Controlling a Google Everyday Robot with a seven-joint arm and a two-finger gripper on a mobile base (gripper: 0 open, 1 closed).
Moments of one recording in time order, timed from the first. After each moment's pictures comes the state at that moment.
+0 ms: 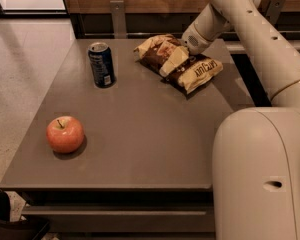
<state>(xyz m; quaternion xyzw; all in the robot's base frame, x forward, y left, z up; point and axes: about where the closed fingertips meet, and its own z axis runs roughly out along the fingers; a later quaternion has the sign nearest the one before) 0.752 -0.099 0.818 -0.44 0.85 0.18 0.22</state>
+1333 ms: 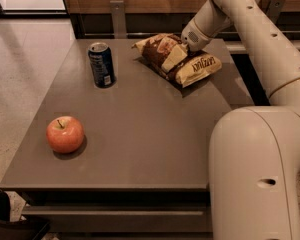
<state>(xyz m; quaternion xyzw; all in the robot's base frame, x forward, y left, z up) 0.752 -0.098 0.829 -0.44 0.85 0.18 0.22</state>
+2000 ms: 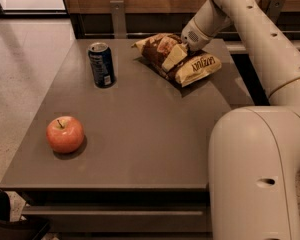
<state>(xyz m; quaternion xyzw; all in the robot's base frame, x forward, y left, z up) 0.752 -0.098 0.831 -0.44 0.85 0.18 0.22</state>
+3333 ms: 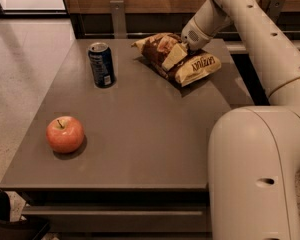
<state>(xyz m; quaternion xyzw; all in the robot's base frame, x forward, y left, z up) 0.752 -0.098 0.832 -0.44 0.85 0.18 0.22</state>
